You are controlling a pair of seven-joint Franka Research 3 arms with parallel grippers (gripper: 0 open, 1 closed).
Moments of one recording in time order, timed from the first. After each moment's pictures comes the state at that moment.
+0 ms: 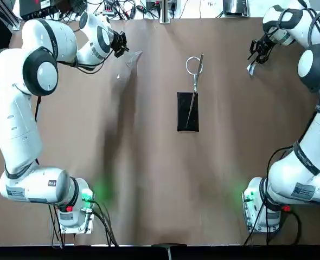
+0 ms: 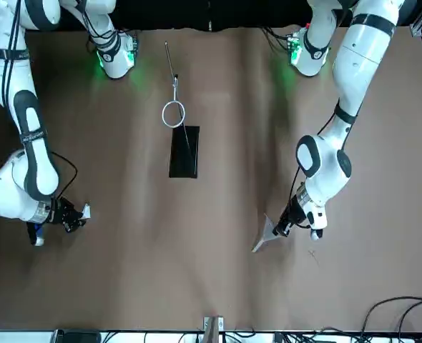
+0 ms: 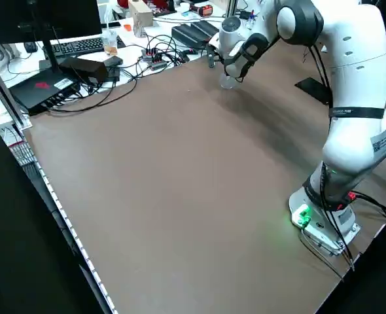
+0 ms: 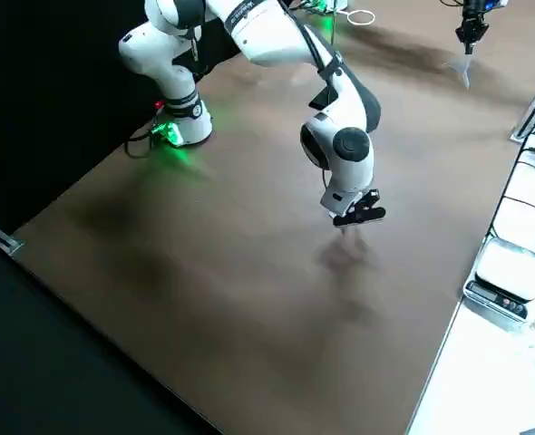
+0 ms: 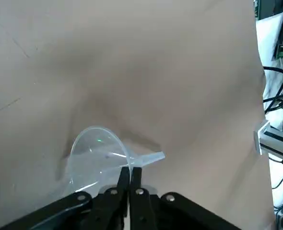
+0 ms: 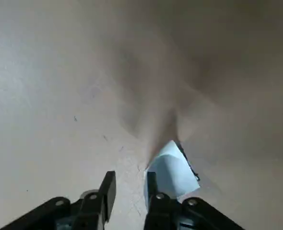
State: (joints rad) left arm -0.08 0.65 -0.30 -1.80 -0.62 2.85 -0.71; right arm -0.14 0.67 -0.04 -1.67 0.39 2.24 0.47
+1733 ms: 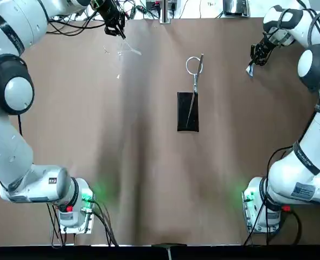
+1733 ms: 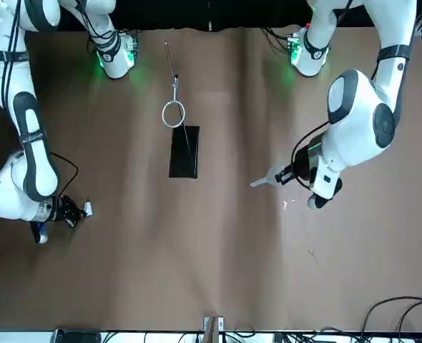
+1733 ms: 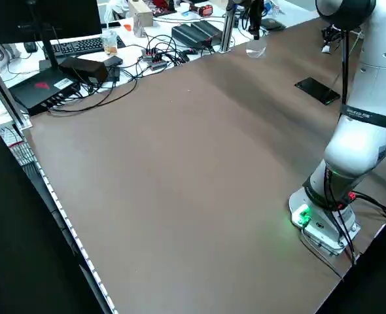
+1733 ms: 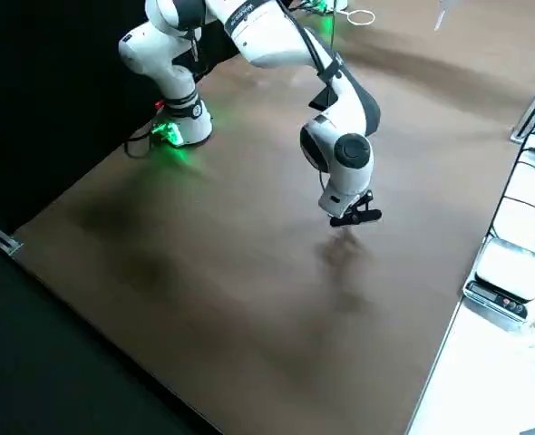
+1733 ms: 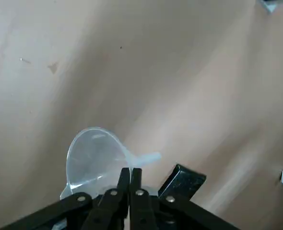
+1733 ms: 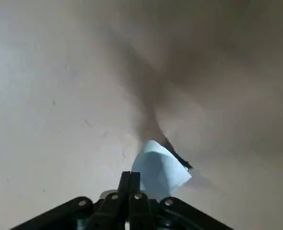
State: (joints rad) left arm 0.00 0.31 -0.38 -1.67 -0.32 2.01 -0.73; right arm -0.14 0.68 -0.04 -1.65 0.39 2.15 0.46
